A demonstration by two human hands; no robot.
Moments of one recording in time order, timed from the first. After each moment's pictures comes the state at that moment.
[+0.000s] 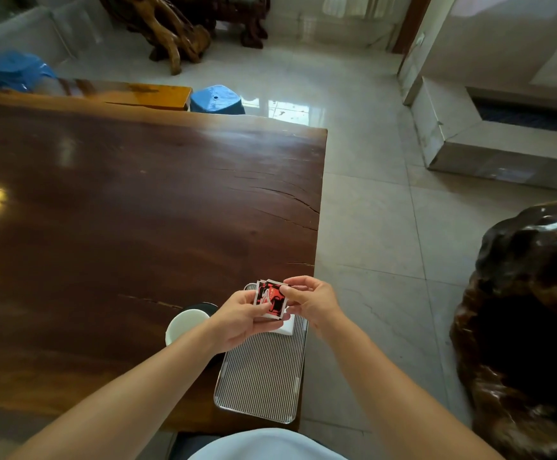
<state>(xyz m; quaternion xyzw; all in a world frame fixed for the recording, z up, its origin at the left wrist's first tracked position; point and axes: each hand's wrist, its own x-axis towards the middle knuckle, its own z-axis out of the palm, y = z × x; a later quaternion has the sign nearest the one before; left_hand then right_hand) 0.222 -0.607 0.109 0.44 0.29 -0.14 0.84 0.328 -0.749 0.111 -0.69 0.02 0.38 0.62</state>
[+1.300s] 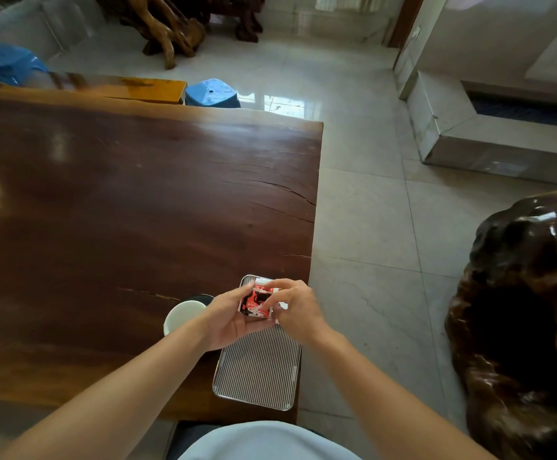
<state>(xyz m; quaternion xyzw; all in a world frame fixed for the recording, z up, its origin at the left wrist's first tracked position) 0.209 -0.603 0.101 0.34 0.33 -0.14 0.87 0.292 -0.754 0.100 -0.85 -0.31 0.21 0.38</state>
